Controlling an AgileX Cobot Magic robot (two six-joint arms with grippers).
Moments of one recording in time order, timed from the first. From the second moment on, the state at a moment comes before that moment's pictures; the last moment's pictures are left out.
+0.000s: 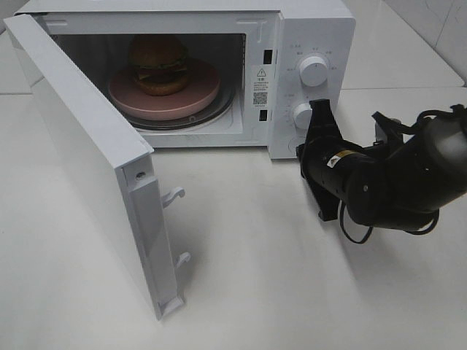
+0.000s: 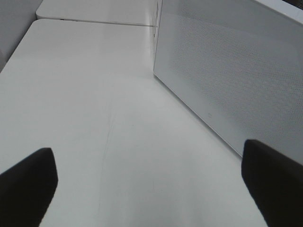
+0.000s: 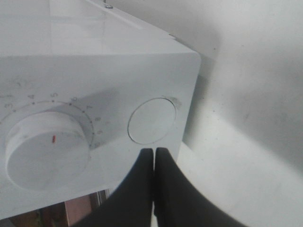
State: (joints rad) left arm 0.03 0.00 -0.51 -0.10 1.04 -0.02; right arm 0.55 1.98 -0.69 0.55 -0.84 1.26
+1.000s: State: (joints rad) left arm 0.03 0.00 -0.51 -0.10 1.04 -0.02; right arm 0.55 1.28 -0.66 0.38 0.44 0.28
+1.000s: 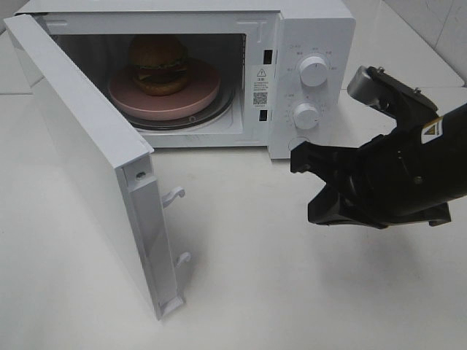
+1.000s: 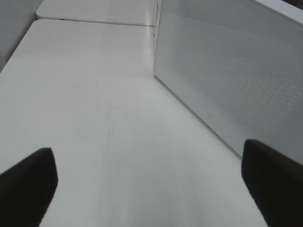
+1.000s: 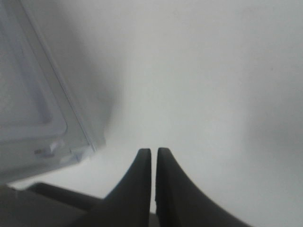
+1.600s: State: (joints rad) left arm 0.03 0.00 -0.51 -0.10 1.04 -0.02; right arm 0.55 1.21 -0.80 0.23 0.90 0.05
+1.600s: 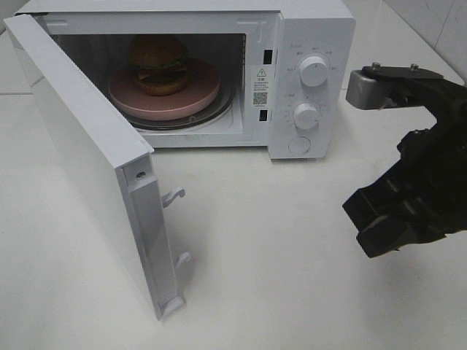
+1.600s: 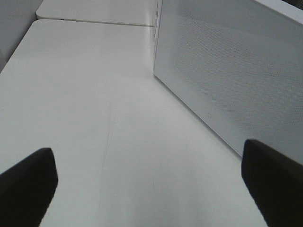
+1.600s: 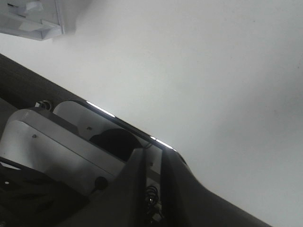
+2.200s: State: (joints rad) left arm 0.03 0.00 -0.51 -0.10 1.04 -0.02; right arm 0.55 1.12 -0.81 0.06 0.96 -0.01
